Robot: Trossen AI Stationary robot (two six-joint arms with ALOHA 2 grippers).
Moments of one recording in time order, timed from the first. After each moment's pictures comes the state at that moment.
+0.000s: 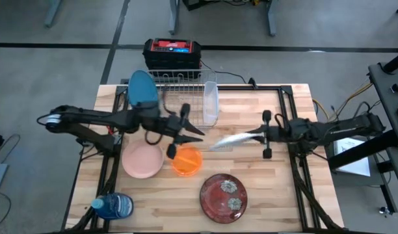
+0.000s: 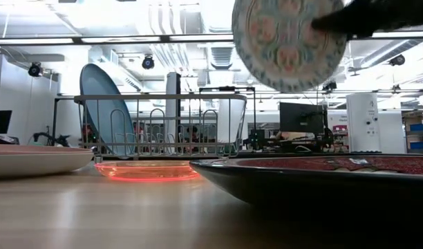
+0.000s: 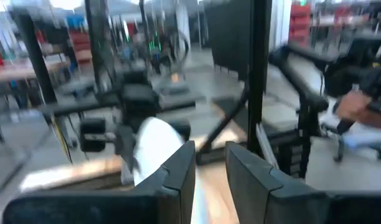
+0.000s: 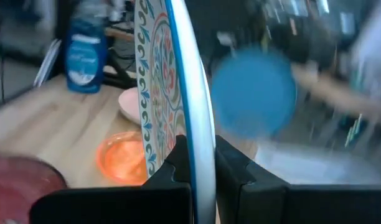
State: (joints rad) left arm -0.02 1.30 1.09 0.21 0.25 0.10; right arm 0.14 0.60 0.37 0.13 0.16 -0.29
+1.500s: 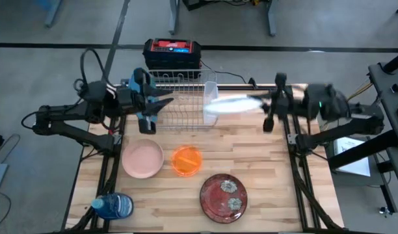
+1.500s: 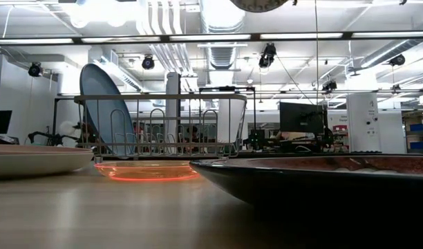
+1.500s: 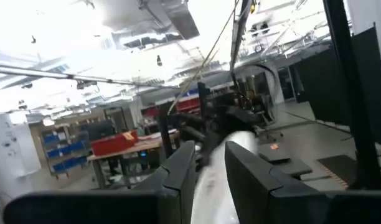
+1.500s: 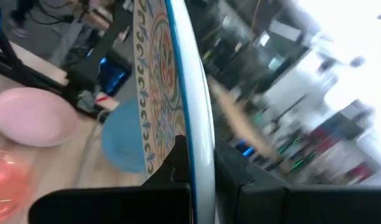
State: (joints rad) left arm -0.02 1.06 1.26 0.12 -0.09 0.29; right arm 0.04 0.97 1.25 -0.37 0.28 -0.71
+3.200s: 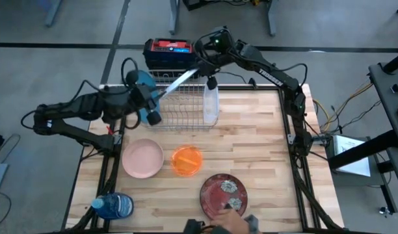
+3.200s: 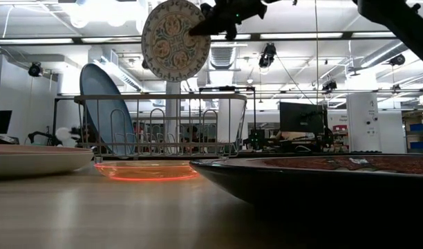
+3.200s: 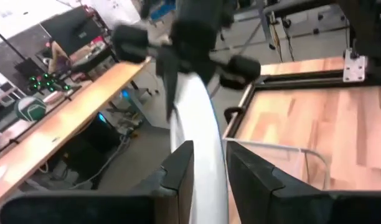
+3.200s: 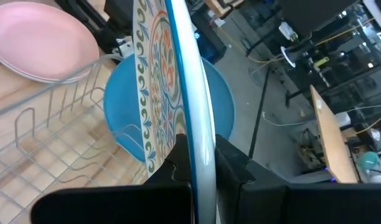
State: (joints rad) left arm -0.02 1.07 1.33 -0.59 -0.67 0.23; right arm -0.54 2.08 2.34 -0.76 -0.58 -1.12
